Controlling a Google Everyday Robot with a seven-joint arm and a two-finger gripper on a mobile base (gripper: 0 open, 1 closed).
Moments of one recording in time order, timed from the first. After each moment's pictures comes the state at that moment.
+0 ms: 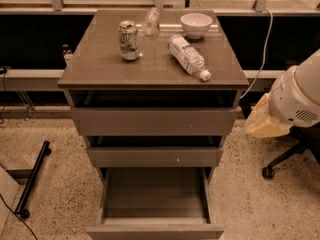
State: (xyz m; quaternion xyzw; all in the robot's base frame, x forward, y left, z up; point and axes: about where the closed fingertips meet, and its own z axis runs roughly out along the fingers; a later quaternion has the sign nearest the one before) arm 0.437 -0.212 0.879 -0.60 0.78 0.02 0.19
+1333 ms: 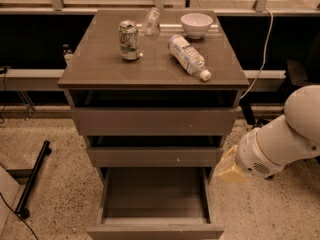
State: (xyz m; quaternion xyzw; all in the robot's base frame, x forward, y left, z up) arm 0.410 -0.167 0.745 -0.54 0.81 0.14 0.18
